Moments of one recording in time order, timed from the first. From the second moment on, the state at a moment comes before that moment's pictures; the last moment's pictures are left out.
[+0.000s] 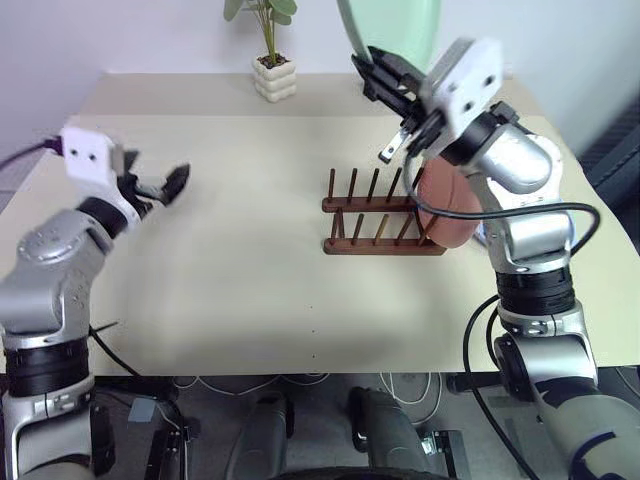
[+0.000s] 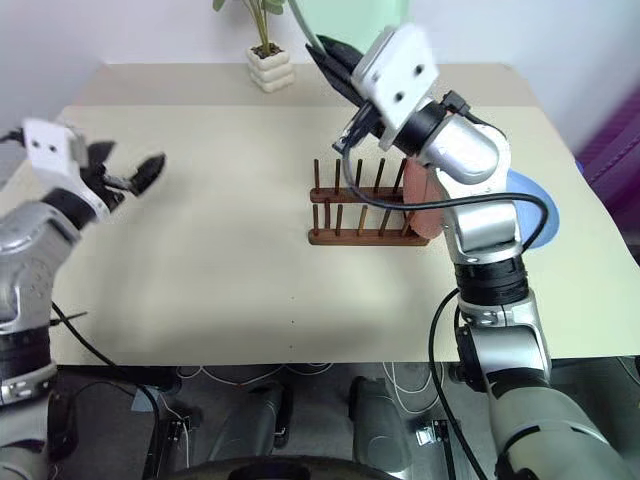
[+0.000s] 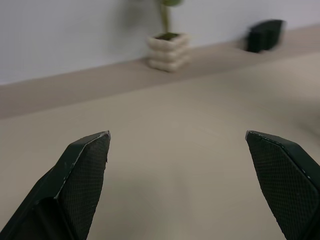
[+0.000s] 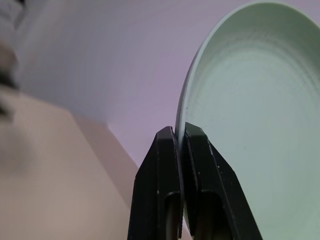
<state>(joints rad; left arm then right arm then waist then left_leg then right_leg) -0.36 0.65 0.33 -0.17 -0.45 0.57 -0.44 -0.82 -0.44 0.00 -0.17 0.29 0.14 0.65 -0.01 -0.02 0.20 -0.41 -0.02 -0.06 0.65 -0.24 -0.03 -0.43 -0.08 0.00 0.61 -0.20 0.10</state>
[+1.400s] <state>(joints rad) -0.15 0.58 0.02 -0.41 -0.51 0.49 -0.77 -0.48 -0.48 -0.26 -0.32 1.16 0.74 0.45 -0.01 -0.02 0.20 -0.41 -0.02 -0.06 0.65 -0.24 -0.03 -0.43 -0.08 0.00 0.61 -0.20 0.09</state>
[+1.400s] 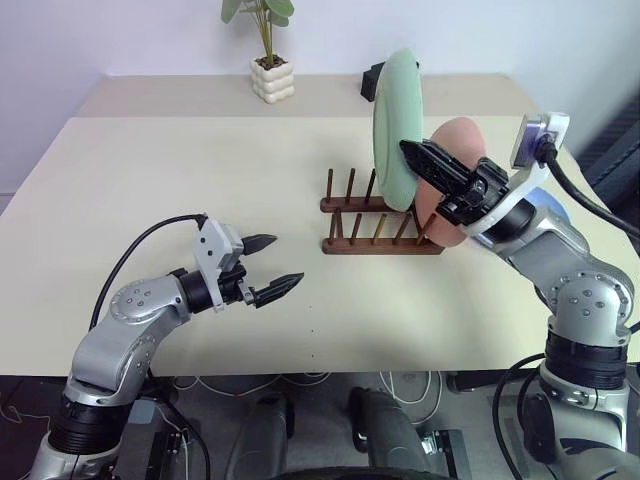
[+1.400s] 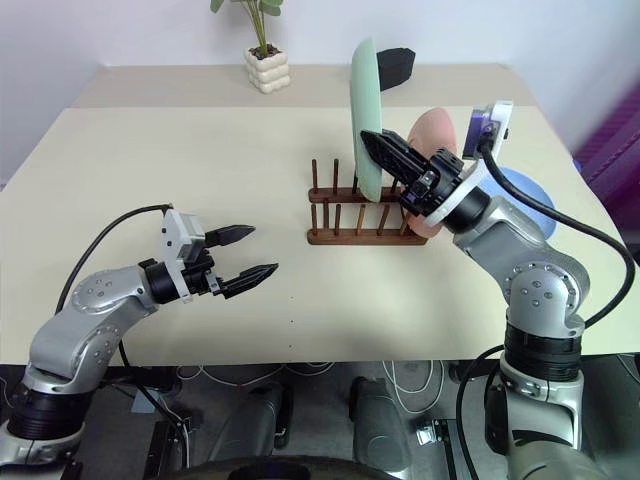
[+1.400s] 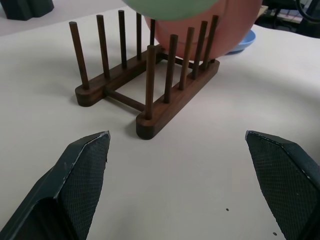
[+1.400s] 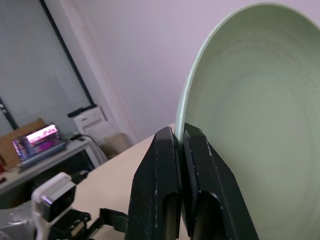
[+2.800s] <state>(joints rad) -0.14 0.58 0.03 -0.39 -0.50 0.47 -0.76 -0.44 -0.47 -0.28 -0.28 1.15 0.77 0.43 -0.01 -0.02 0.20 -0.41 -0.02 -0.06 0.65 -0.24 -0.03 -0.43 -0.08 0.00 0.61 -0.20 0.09</state>
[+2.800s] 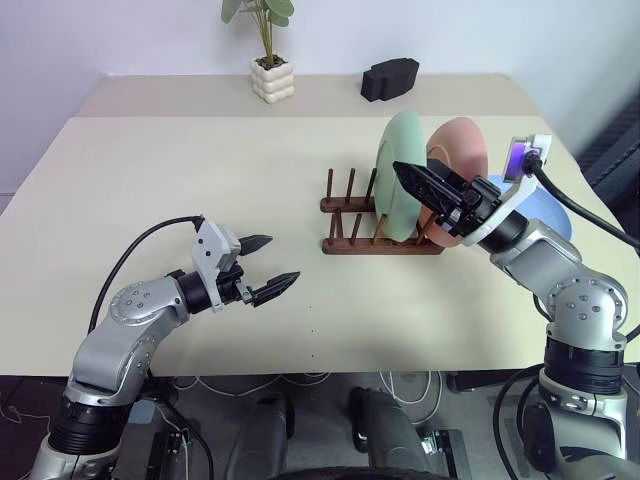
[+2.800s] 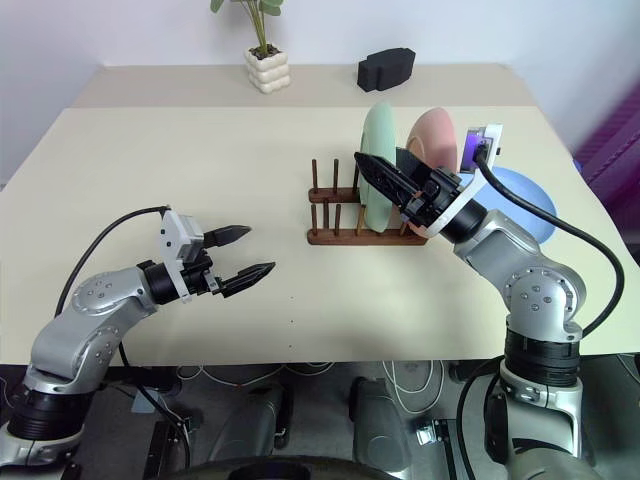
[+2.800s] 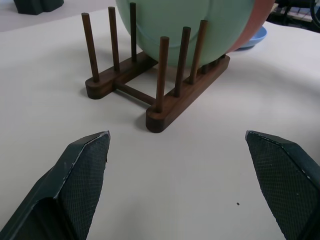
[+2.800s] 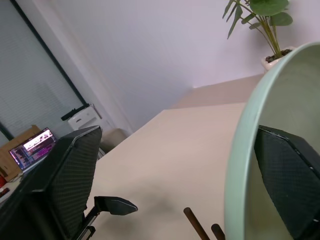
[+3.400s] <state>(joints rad) -0.14 0.58 0.03 -0.39 -0.50 0.47 -0.76 -0.49 -0.53 -0.27 -0.29 1.04 0.73 0.47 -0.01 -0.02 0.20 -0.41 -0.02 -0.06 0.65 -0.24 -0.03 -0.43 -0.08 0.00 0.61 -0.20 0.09</state>
